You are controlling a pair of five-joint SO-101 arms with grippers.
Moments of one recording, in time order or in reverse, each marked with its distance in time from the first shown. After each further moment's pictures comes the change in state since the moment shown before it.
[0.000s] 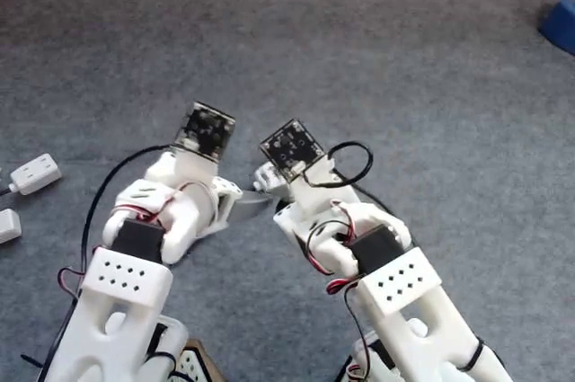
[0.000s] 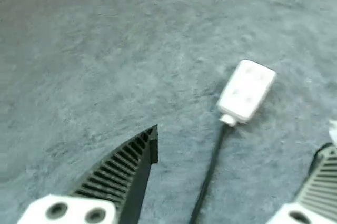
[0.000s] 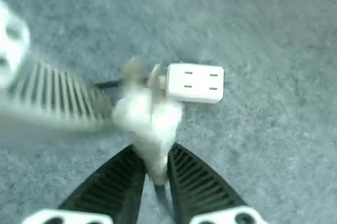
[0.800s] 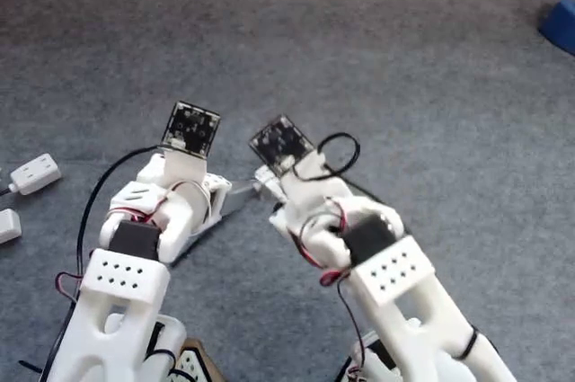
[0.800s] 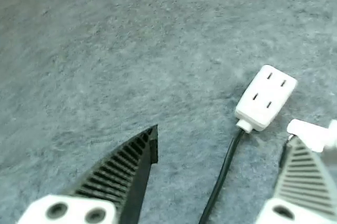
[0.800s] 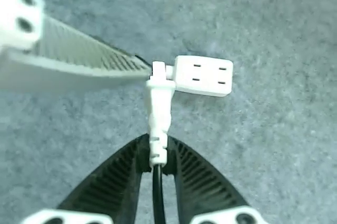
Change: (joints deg) left arm -4.3 0.2 3.1 -4.8 2.5; right arm -2.2 3.1 -3.7 5.2 1.8
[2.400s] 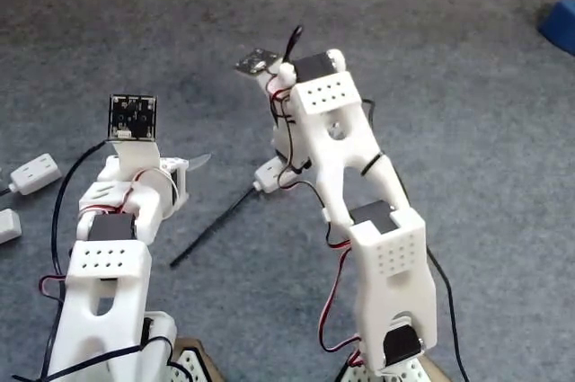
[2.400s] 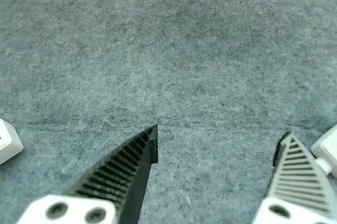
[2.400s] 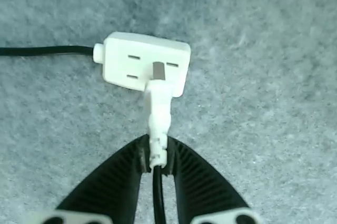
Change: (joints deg) left arm -14.2 7.2 2.1 -10.2 5.5; right arm 11.7 81.3 -89.1 45.6 13.1
